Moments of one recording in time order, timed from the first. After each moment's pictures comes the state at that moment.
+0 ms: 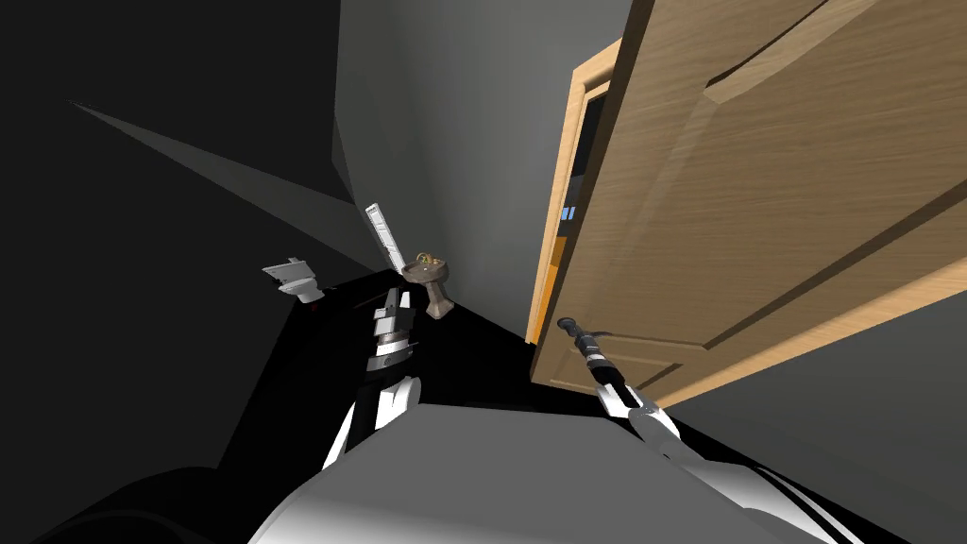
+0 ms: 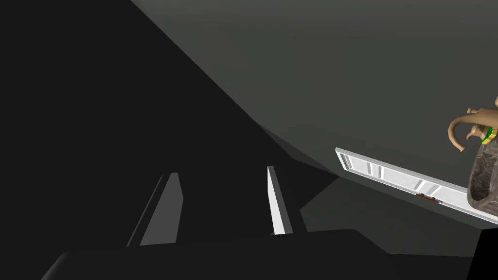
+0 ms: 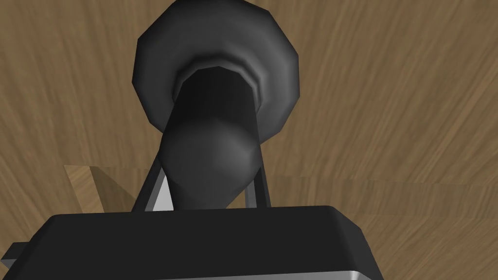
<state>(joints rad) -0.17 -0.42 -0.05 -0.54 -0.04 -0.82 -0.28</state>
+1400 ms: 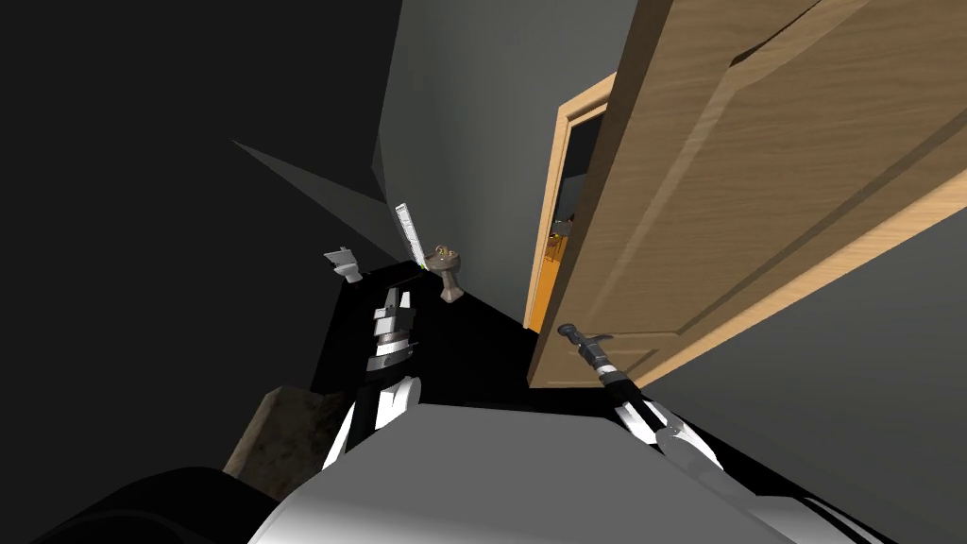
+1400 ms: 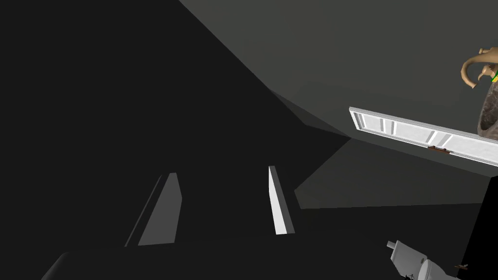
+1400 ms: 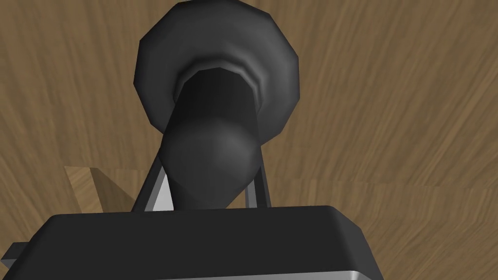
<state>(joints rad) -0.08 -0.51 0.06 -0.58 0.03 -0.96 -0.43</state>
